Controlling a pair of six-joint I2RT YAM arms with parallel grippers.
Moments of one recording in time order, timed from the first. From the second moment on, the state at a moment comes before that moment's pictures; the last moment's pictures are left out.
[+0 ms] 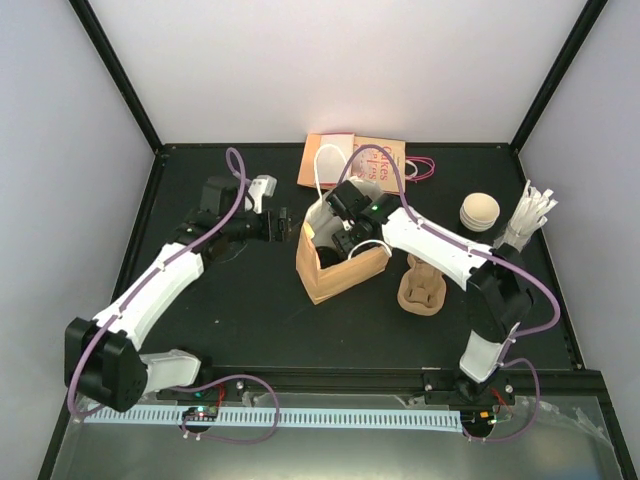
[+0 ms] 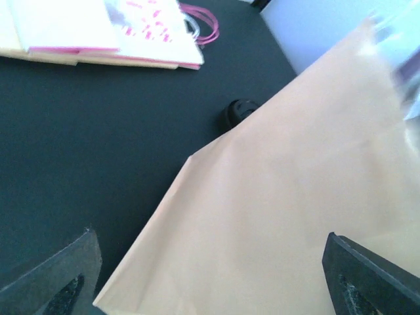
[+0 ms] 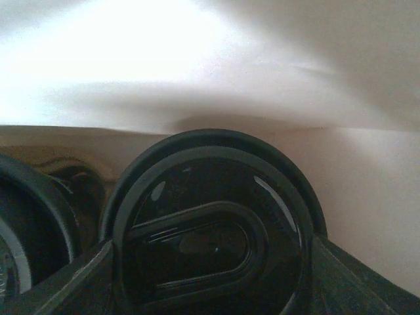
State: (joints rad) left arm -0.34 1.25 0.95 -0.31 0.53 -0.39; right arm 0.75 1.77 1.46 -0.92 0.20 0.17
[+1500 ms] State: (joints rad) left arm -0.56 1.48 1.53 -0.85 0.26 -0.03; right arm 0.77 1.74 1.43 -0.91 0.23 0.18
